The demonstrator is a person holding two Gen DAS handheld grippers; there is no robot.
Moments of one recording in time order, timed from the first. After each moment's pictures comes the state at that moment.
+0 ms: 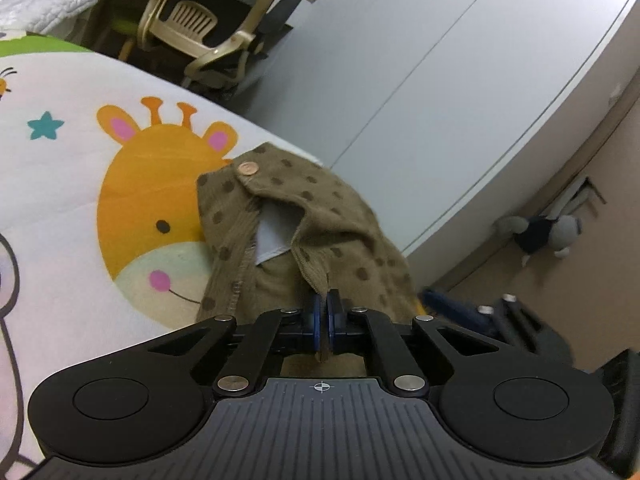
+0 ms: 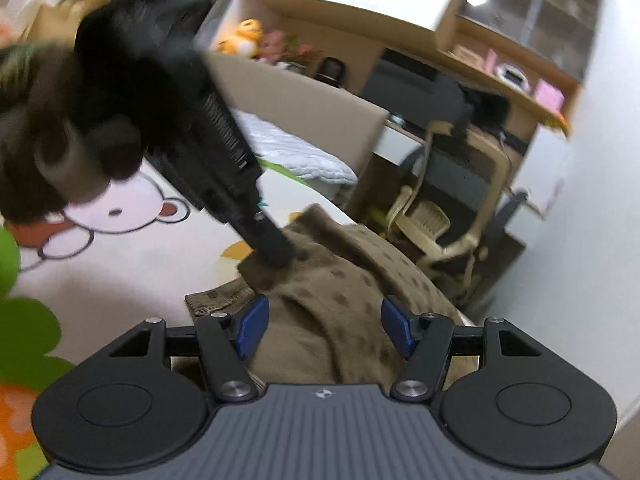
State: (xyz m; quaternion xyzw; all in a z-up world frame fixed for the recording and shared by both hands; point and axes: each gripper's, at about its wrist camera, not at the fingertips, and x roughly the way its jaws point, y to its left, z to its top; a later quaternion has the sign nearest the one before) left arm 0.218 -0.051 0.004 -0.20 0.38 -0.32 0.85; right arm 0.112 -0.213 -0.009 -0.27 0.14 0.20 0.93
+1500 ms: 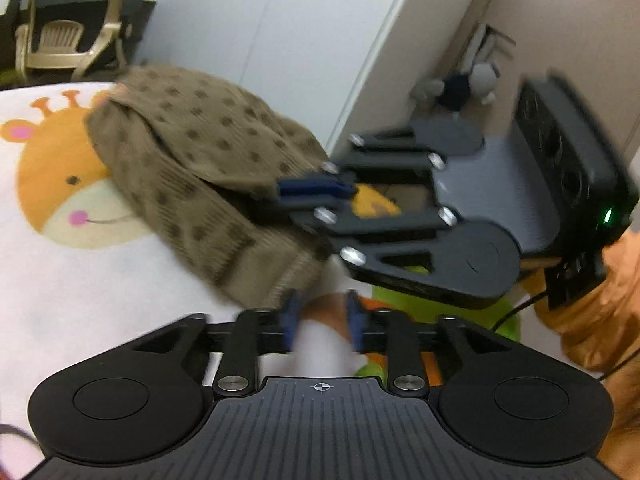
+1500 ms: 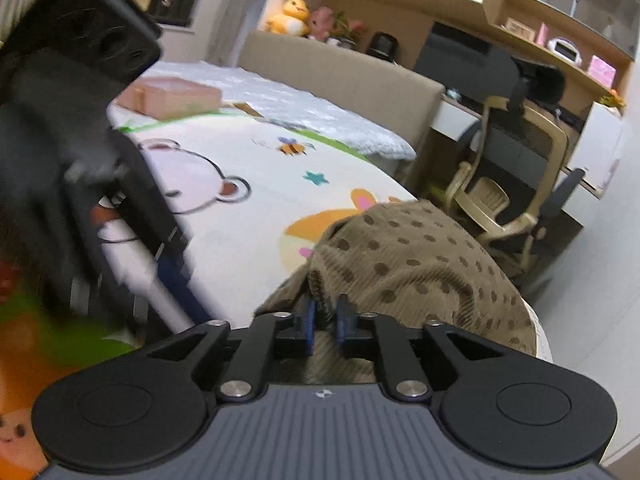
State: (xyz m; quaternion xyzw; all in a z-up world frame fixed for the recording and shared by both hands) left arm 0.156 -0.069 -0.019 -0.02 0.37 -0.46 0.81; right arm 0.097 -0.220 -0.009 -0.23 0.20 0.29 0.91
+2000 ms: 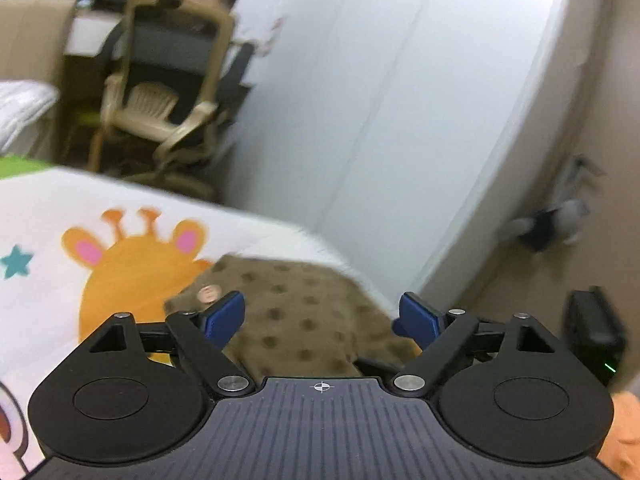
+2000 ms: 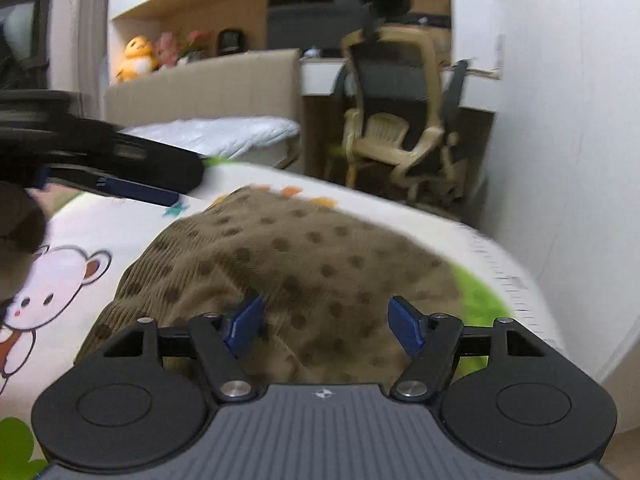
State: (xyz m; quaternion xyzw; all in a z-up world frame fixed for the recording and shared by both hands) left arm 0.266 -0.101 0.023 -0.10 0.30 -0.31 0.90; right arm 0.189 -0.269 -0.021 -0.05 0.26 0.14 0.95
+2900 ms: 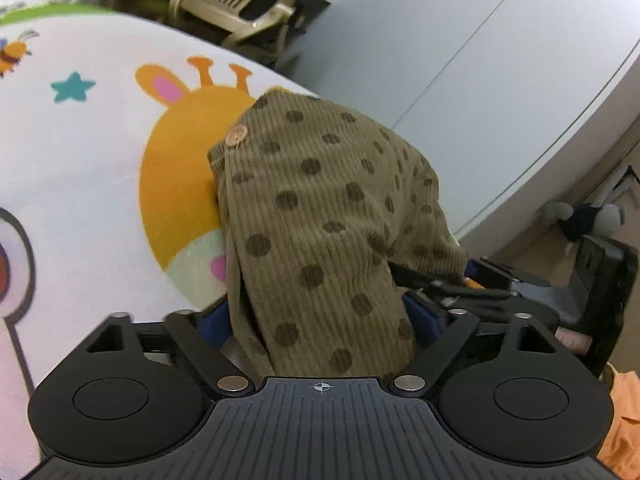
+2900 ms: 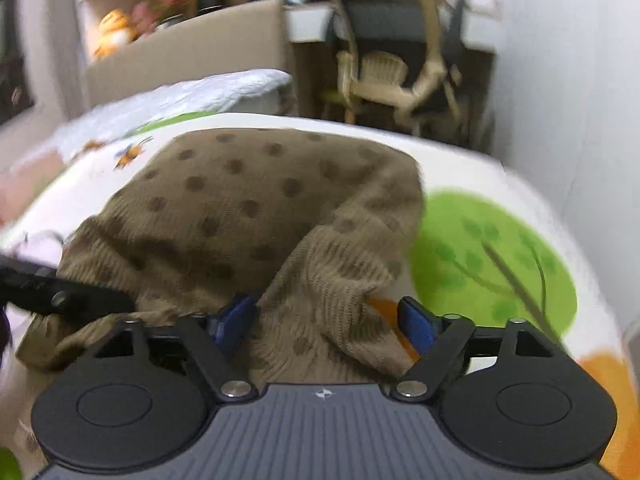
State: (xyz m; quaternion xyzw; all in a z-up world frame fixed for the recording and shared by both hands) left arm 0.258 -0.042 -0.047 -0.17 0.42 -0.27 0.85; right arm 0.220 -0.259 -0.060 -0.02 0.33 0.13 0.93
